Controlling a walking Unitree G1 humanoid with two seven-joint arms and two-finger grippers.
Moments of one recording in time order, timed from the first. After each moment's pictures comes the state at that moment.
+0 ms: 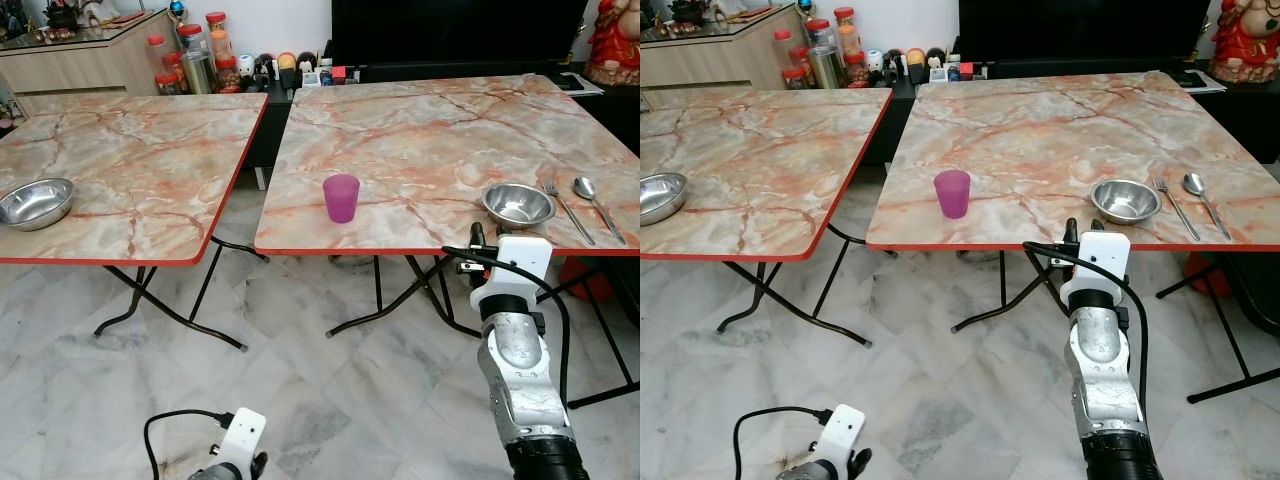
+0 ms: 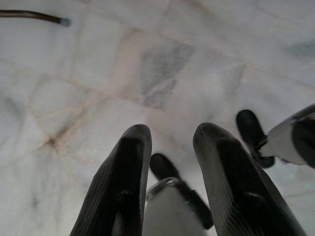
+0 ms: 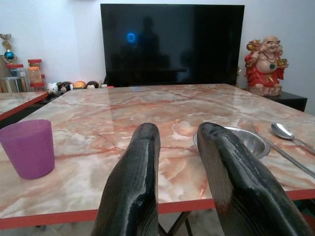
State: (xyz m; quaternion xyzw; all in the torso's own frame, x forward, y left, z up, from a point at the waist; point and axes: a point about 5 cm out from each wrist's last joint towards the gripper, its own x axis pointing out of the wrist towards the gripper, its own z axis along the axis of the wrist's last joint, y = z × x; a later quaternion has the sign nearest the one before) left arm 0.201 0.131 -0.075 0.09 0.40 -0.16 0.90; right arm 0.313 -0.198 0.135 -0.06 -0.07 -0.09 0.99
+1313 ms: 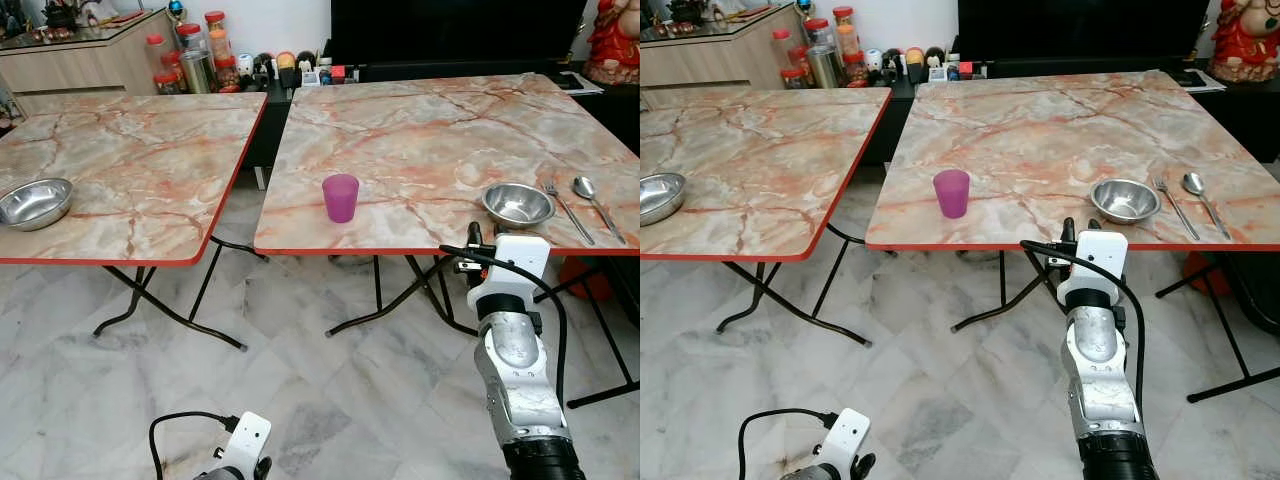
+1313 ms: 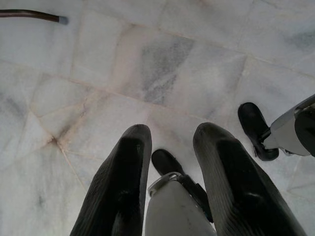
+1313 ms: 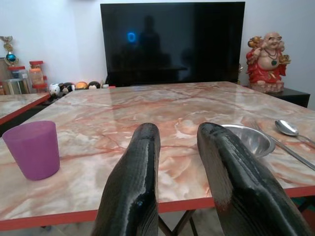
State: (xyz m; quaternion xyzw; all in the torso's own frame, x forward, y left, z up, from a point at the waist) left arm 0.198 0.136 -0.077 0.11 0.41 -0.17 0.89; right arm 0.312 -0.193 0.136 -0.05 -0.07 -0.09 0.99
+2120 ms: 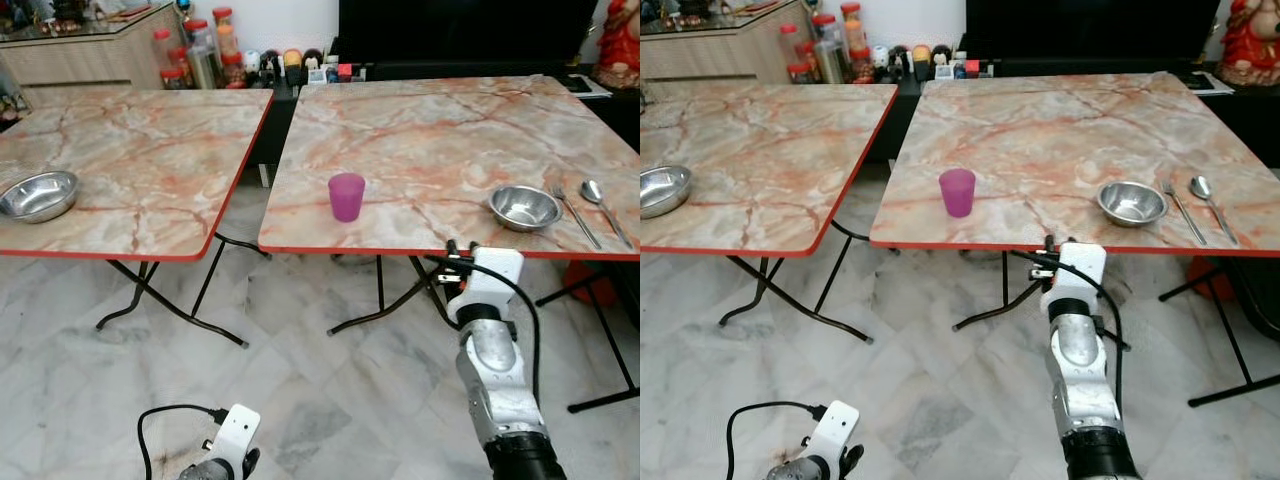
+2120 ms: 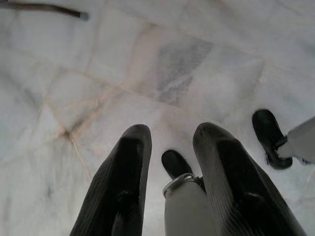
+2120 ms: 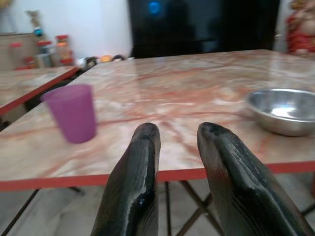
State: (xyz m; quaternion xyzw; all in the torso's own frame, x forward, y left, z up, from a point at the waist) left arm 0.204 0.159 -0.073 0.11 0.40 -0.12 0.90; right arm 0.324 -0.167 0.104 -0.02 -0.01 -0.03 1.00
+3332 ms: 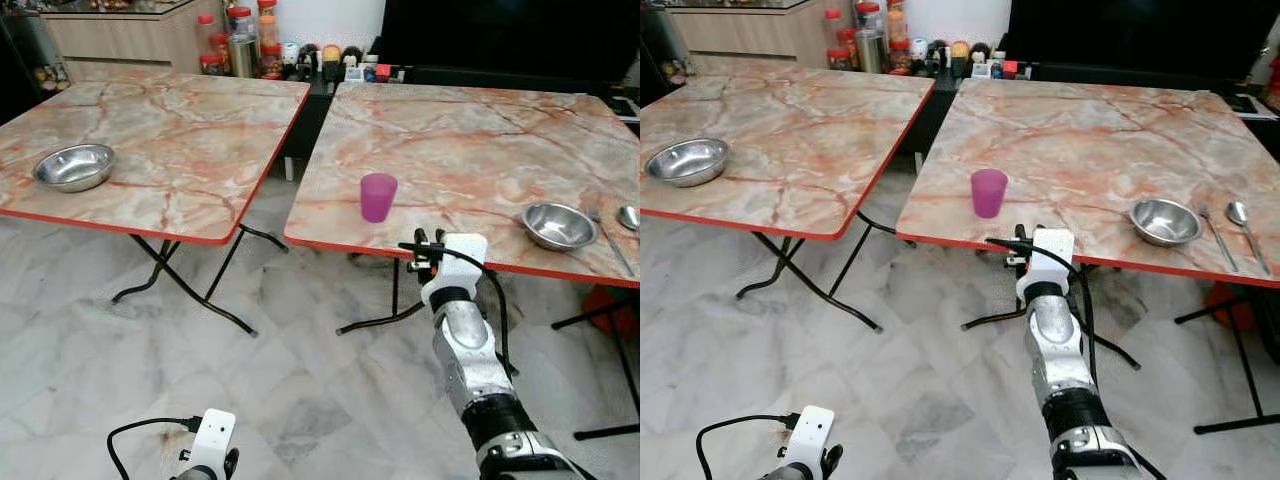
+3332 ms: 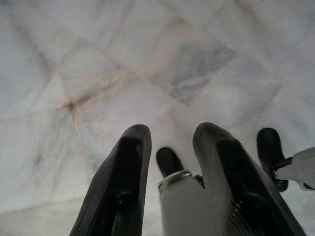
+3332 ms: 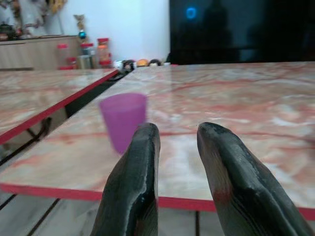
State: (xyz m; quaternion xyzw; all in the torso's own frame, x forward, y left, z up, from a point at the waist) left arm 0.199 0.173 -0.074 0.08 0.40 -0.07 0.91; right arm 0.348 -0.157 0.110 -0.01 -0.03 -0.01 1.00
